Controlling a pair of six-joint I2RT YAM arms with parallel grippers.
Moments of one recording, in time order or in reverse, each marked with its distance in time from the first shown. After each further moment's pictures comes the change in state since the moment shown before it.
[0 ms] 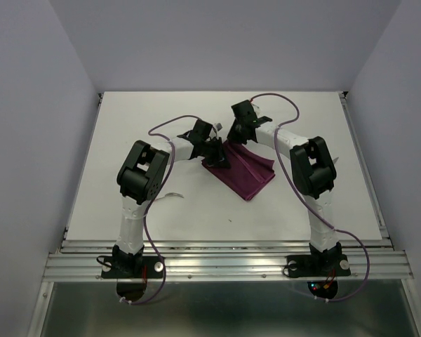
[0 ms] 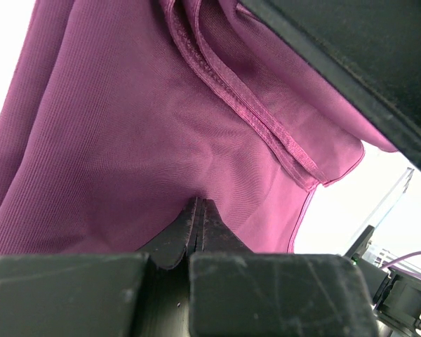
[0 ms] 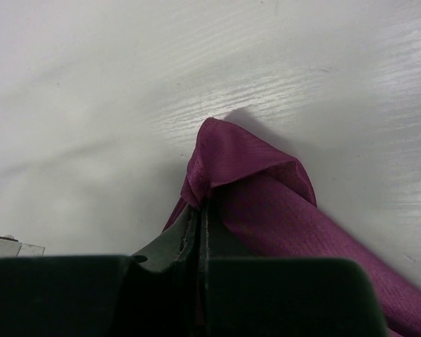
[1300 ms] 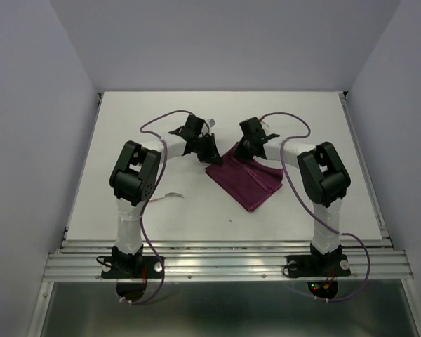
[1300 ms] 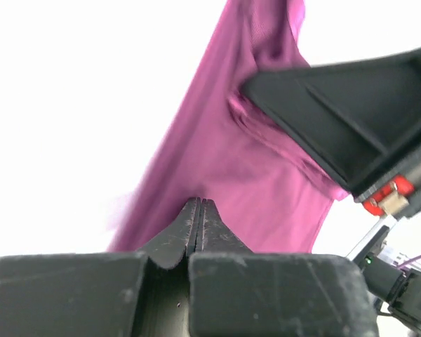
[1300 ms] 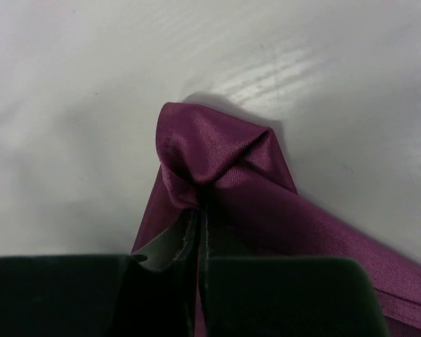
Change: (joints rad) left arm 0.050 -0.060 -0.004 -0.077 -0.014 0.079; right arm 0.002 -0.148 -0.354 0.184 -0.007 0.135
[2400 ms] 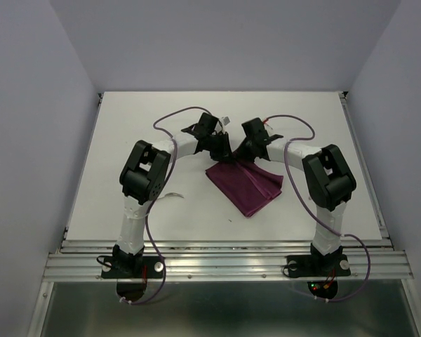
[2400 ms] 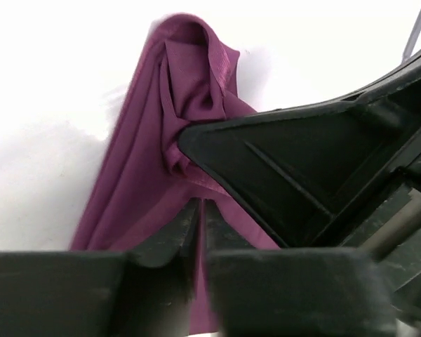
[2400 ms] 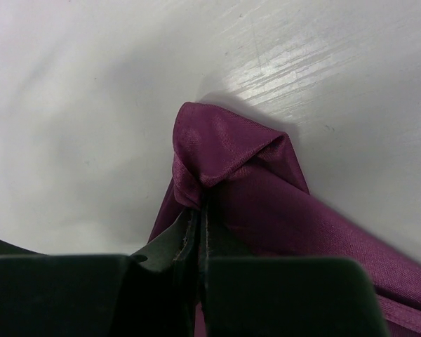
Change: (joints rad) left arm -0.070 0.073 0.135 -0.023 0.017 -0.001; right arm 0.000 -0.082 -0.071 -0.028 -0.009 0.082
